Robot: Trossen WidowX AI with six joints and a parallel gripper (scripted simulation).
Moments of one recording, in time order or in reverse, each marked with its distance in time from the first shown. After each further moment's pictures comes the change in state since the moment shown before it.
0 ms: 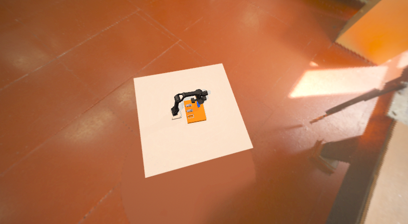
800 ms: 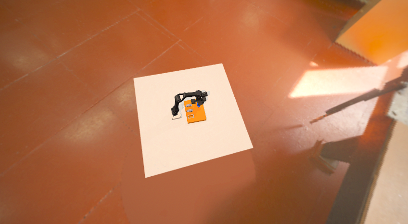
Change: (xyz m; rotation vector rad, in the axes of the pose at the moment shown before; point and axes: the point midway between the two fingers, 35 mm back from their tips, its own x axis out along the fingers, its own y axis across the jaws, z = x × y) arm 0.027 -0.001 0.000 0.001 0.000 -0.003
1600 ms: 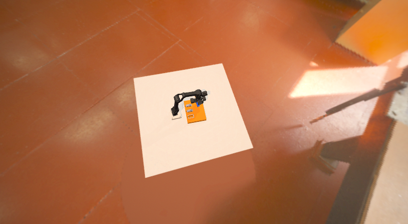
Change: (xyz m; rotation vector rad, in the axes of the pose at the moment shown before) arm -0.023 -0.007 0.000 0.001 0.000 -0.011
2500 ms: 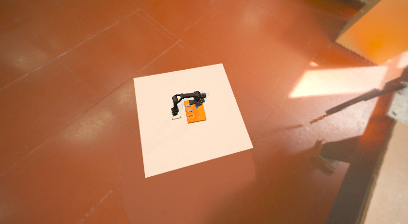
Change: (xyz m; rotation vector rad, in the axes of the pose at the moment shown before) arm -0.002 -0.021 0.018 0.000 0.001 -0.006
